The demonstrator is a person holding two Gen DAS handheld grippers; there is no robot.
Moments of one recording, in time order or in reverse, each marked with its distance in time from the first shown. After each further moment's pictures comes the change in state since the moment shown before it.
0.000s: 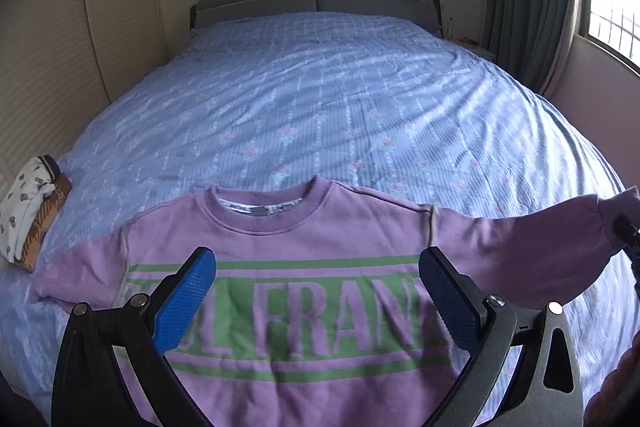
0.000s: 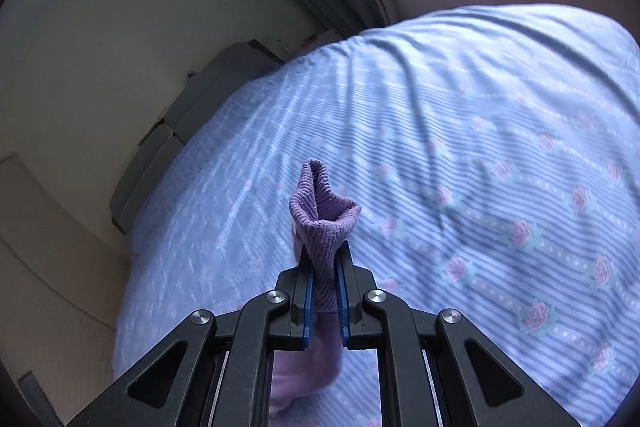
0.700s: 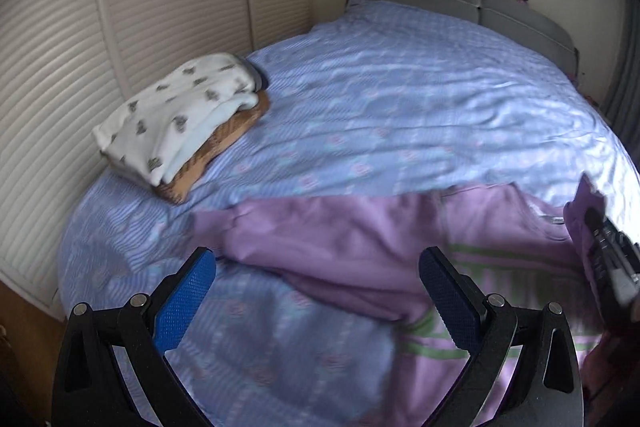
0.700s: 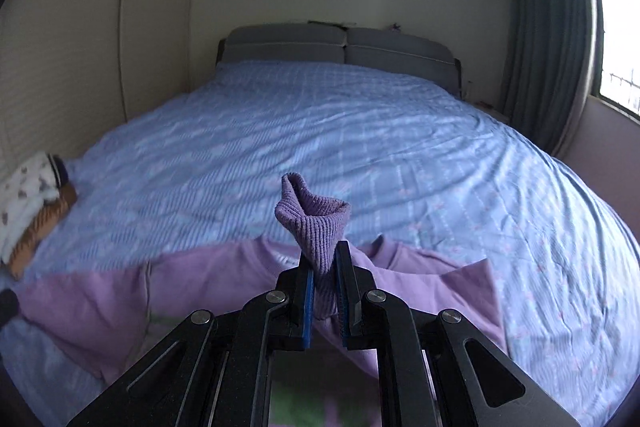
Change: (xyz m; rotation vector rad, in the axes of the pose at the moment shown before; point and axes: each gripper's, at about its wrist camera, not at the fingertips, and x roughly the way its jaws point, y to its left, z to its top) left arm -0.019 0.316 -0.068 -0.328 0.069 0.303; right arm 0.032 0.315 -0.284 -0.947 0.080 0.054
